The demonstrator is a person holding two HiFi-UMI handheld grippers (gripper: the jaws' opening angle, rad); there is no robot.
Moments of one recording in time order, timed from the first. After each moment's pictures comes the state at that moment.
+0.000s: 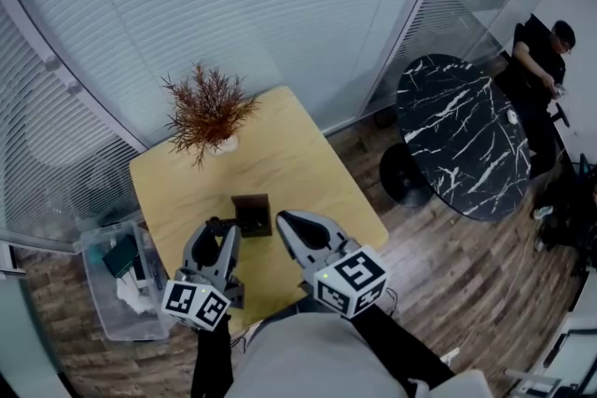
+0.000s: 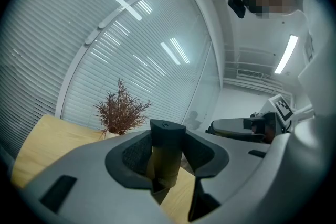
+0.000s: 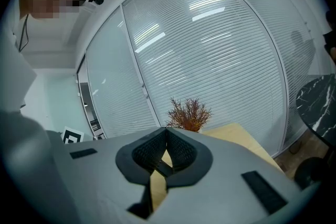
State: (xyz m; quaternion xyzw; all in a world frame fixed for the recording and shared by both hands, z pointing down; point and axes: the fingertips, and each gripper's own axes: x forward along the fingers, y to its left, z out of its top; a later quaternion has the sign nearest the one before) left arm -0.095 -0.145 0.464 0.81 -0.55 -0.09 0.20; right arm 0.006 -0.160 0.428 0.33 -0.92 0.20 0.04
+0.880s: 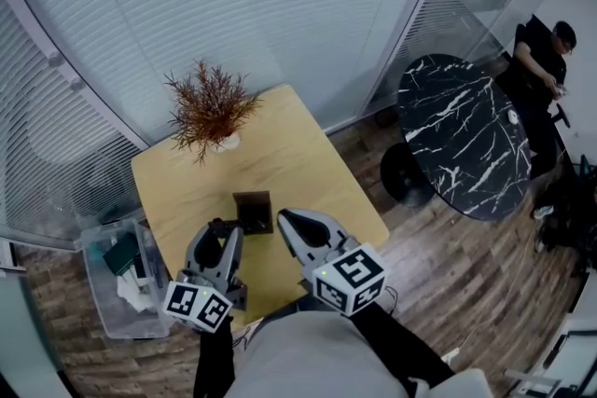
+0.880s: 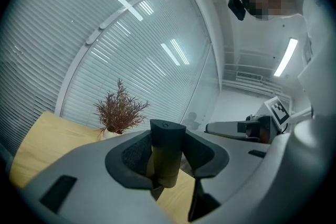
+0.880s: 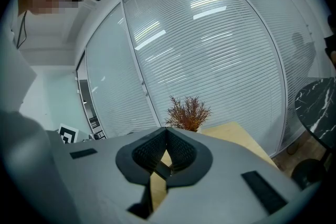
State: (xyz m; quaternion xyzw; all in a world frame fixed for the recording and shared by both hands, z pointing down) left arm -0.091 -0.134 0.460 0.81 -0.54 -0.10 0.21; right arm 0.006 -0.158 0.432 0.33 -0.92 0.20 0.06
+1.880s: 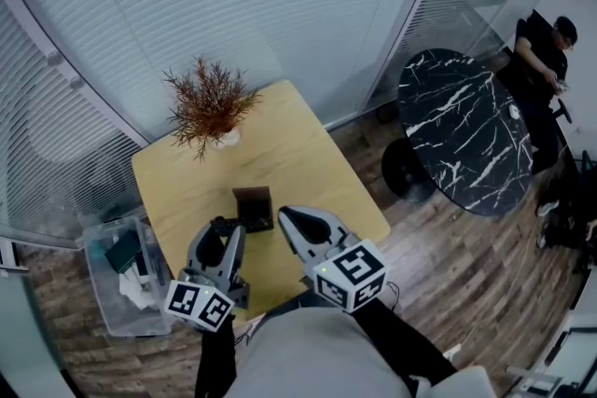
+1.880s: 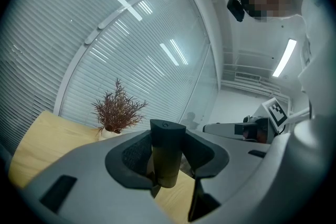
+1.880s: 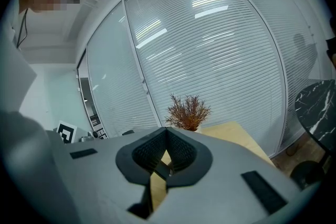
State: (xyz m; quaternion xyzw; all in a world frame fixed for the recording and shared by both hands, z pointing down) left arm -0.086 -0.130 0.459 0.81 -0.54 -0.10 0.21; right arm 0.007 -0.154 0.436 0.33 -0.92 0.20 0.07
